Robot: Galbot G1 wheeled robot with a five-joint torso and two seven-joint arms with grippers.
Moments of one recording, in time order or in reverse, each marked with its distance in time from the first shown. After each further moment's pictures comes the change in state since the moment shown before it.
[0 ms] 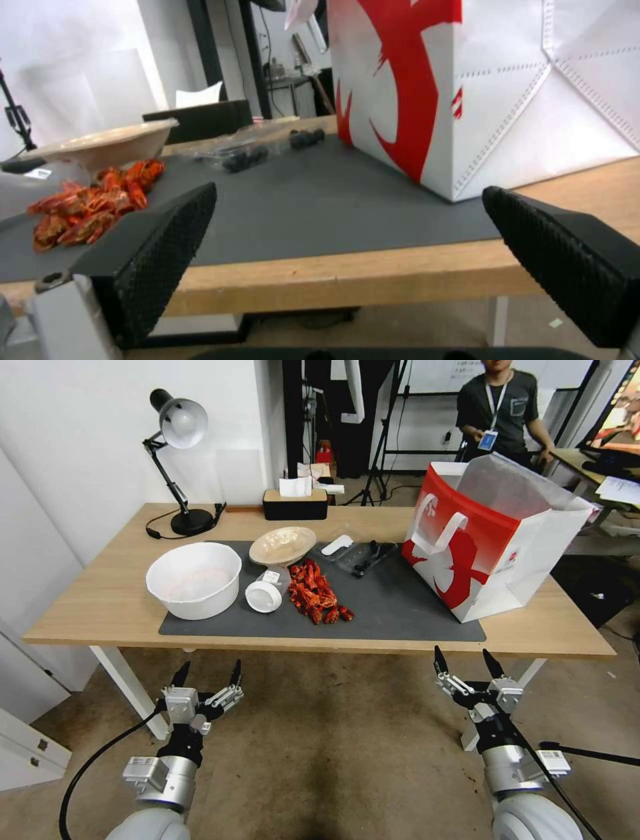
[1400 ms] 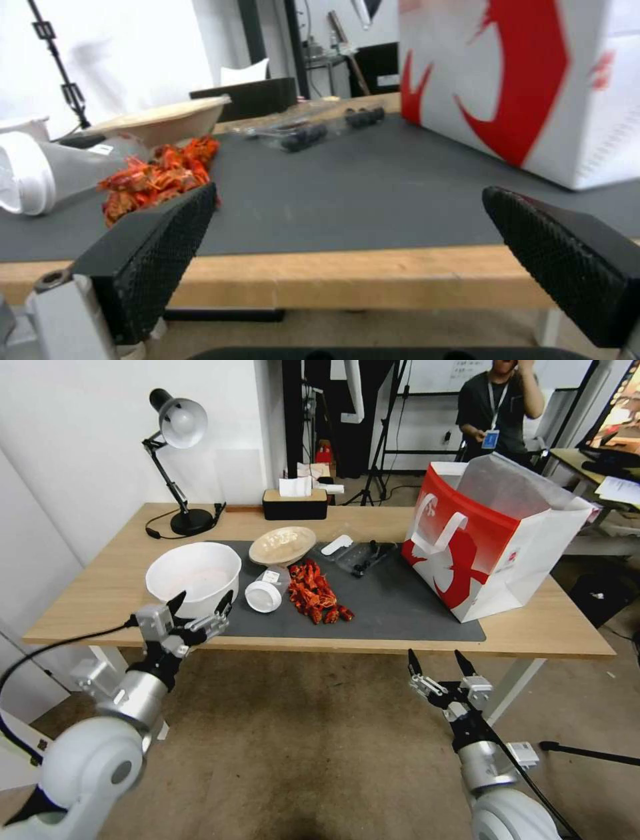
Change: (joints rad) left arm -0.300 0.486 -0.052 -0.131 -0.709 0.297 -0.159; right arm 0.121 -0.016 -0.139 -0.012 -0.025 -0.091 0.028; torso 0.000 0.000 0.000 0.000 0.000
